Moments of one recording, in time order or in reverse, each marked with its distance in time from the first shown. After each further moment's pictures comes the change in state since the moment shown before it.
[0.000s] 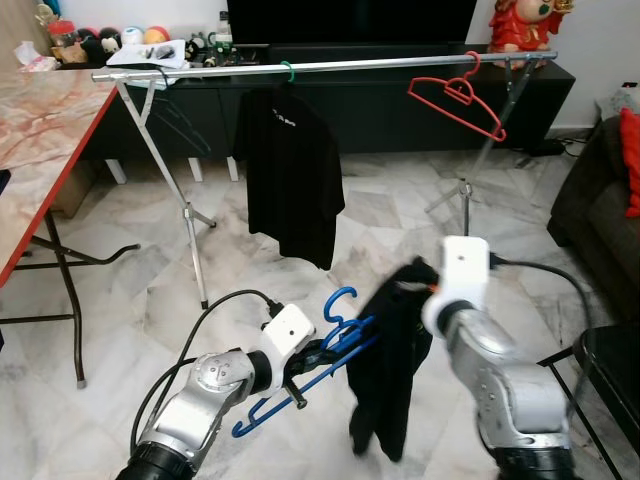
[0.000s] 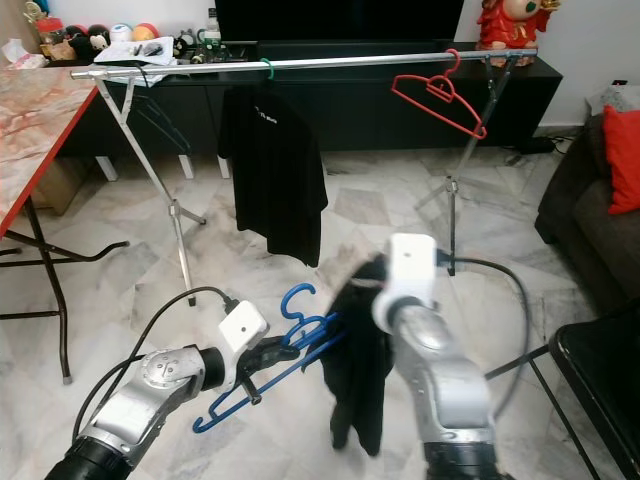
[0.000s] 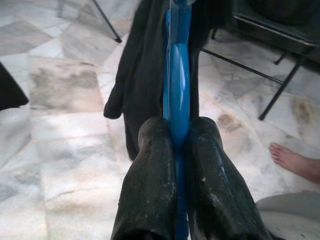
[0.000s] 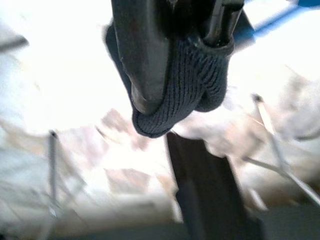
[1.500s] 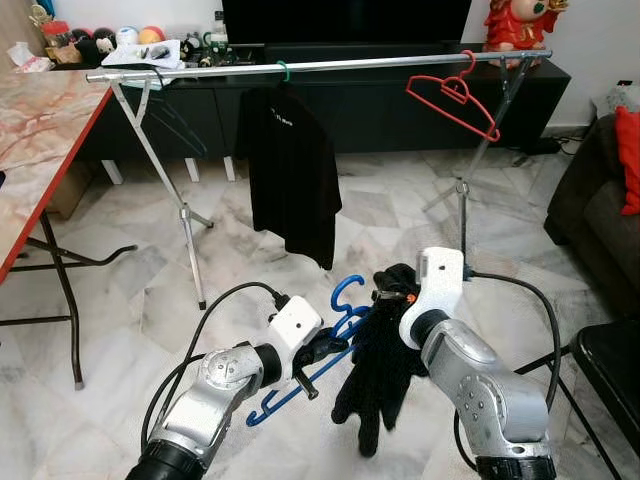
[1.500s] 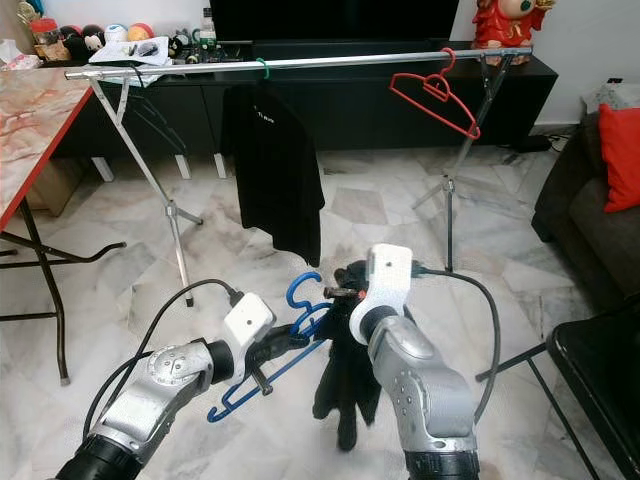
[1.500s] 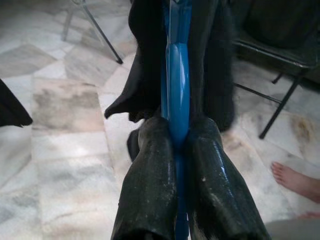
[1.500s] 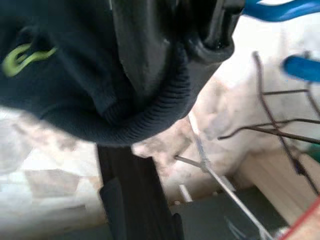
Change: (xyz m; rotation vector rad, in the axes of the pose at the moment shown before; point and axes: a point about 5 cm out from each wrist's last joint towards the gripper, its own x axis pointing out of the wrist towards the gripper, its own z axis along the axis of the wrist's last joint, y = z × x) left arm 0.008 -0.005 0.012 0.009 -0.080 0.006; right arm -0.010 0.045 0.013 0.095 -0.044 0.272
